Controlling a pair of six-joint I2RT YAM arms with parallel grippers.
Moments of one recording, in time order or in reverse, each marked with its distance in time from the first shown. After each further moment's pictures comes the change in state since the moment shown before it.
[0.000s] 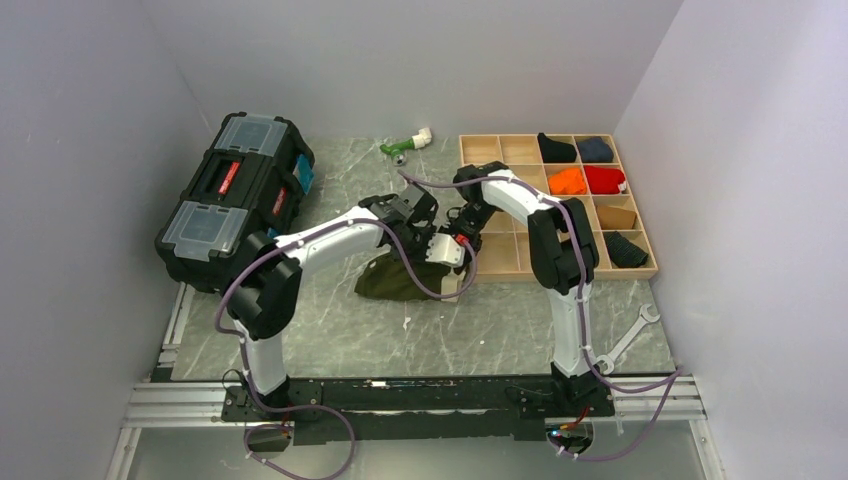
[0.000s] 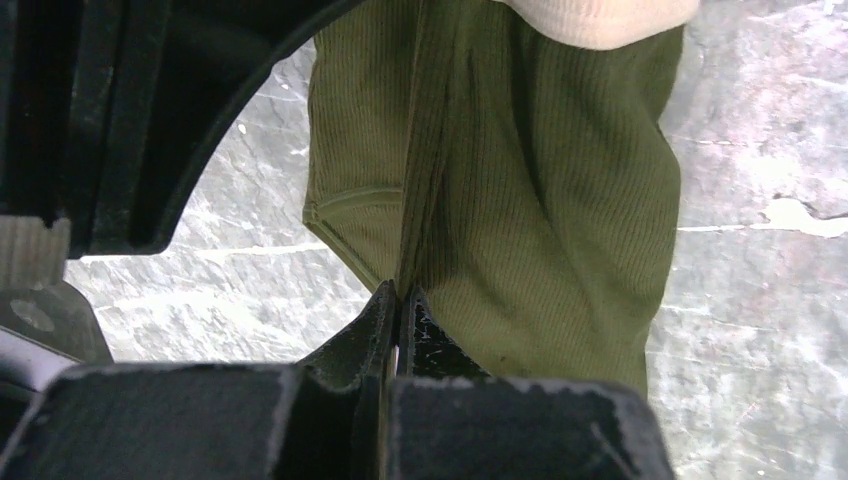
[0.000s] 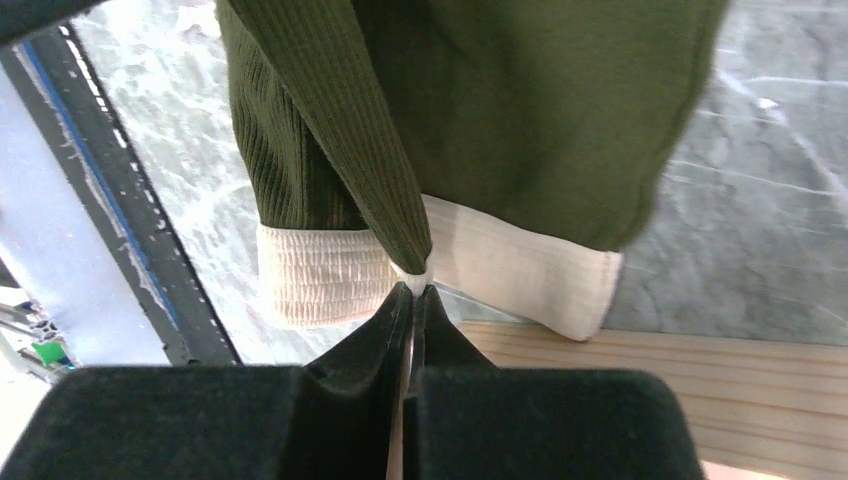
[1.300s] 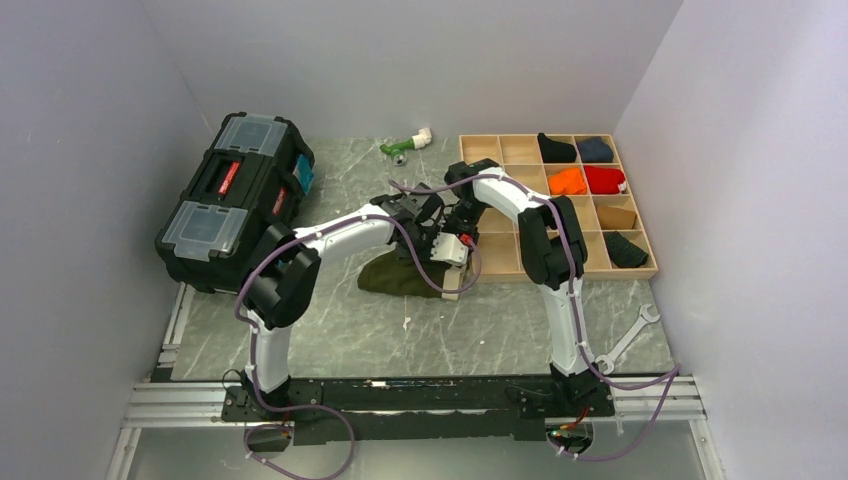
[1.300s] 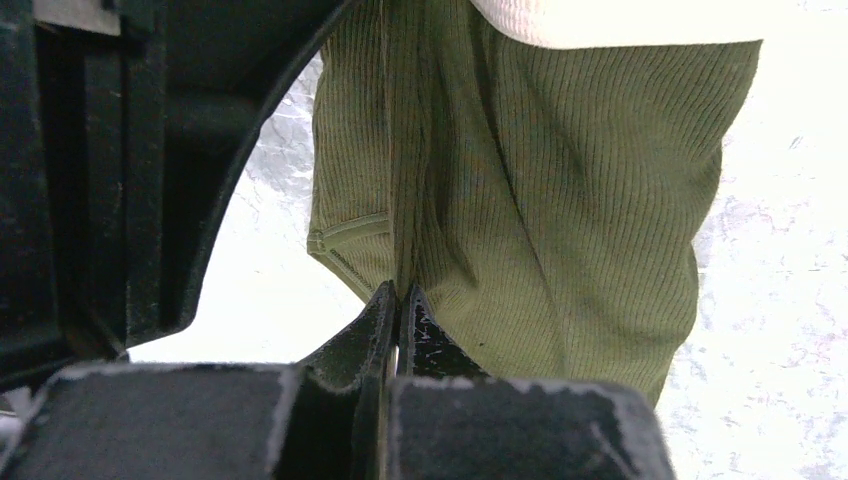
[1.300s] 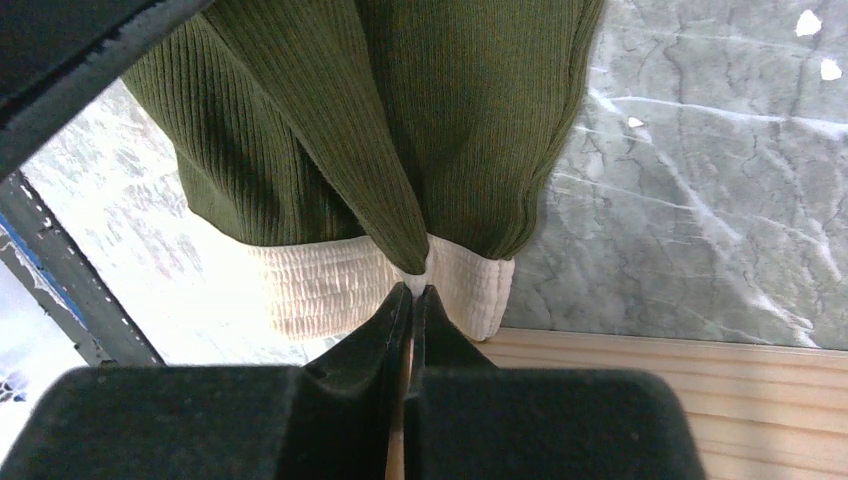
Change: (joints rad) left arm 0.007 0.121 0.074 0.013 -0.027 0.006; right arm 0.013 0.097 0.121 0.004 0.158 -0.035
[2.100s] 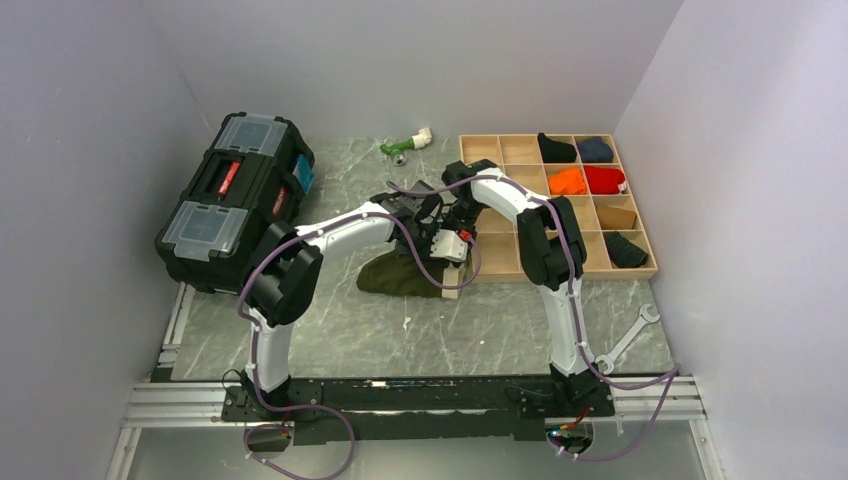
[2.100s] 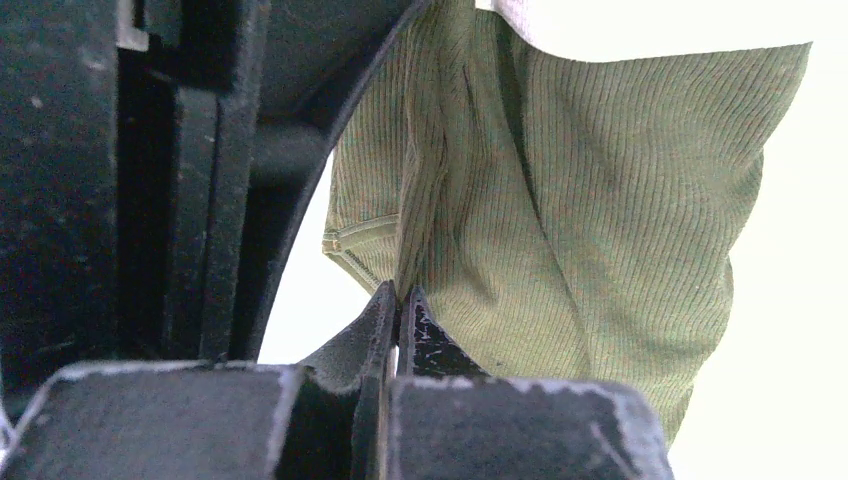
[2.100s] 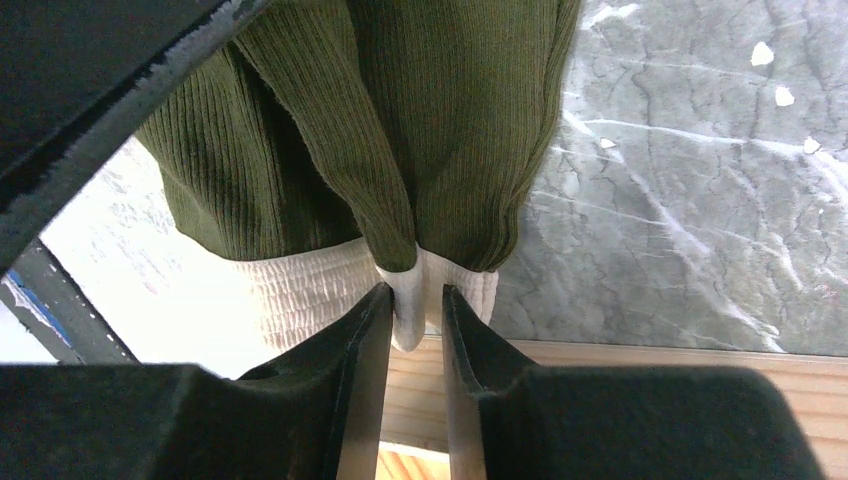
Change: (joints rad) left arm 0.013 0.024 0.017 0.014 -0.004 -0.005; right arm 0.012 0.000 0.000 0.039 0.024 0.018
